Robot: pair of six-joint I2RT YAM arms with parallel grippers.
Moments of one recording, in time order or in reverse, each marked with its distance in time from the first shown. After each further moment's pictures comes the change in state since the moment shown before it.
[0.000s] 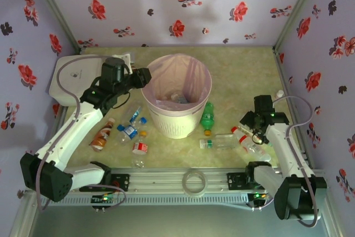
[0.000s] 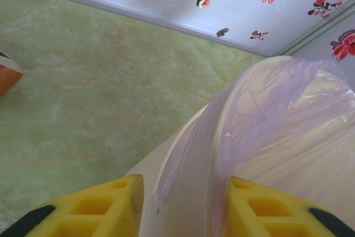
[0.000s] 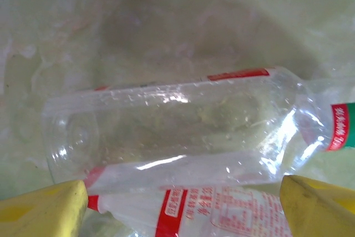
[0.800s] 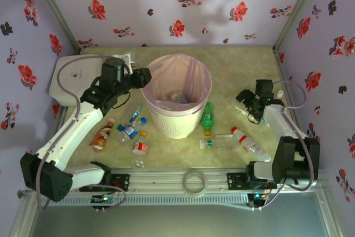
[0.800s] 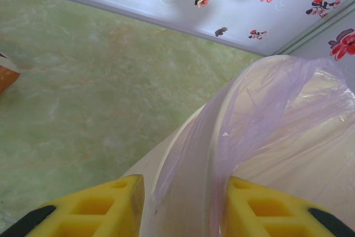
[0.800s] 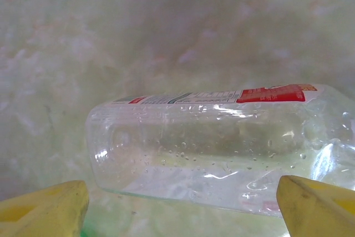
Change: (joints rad) left arm 0.001 0.003 0.000 0.005 0.009 -0.001; right arm -0.050 0.340 0.106 0.470 -0.210 -0.008
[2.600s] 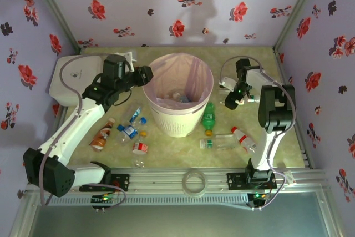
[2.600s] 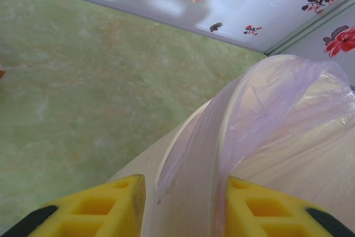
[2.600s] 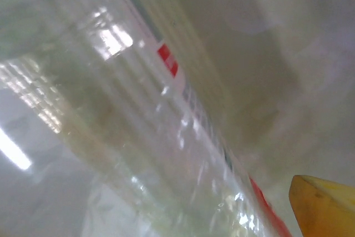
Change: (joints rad) left arm 0.011 0.037 0.032 -0.007 0.043 -0.008; right arm 0.108 0.630 0.586 -0.369 0.010 -1.657
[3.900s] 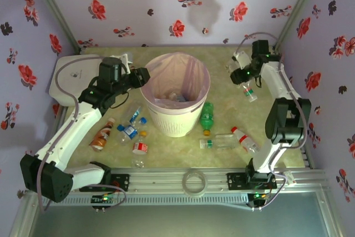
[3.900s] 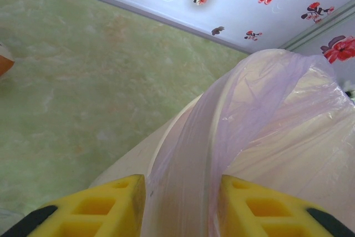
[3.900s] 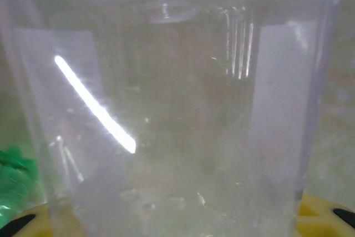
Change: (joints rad) left arm 0.023 -0.047 -0.038 0.000 0.008 -0.038; right arm -0.072 -0.219 0.163 -0.016 -0.216 0.464
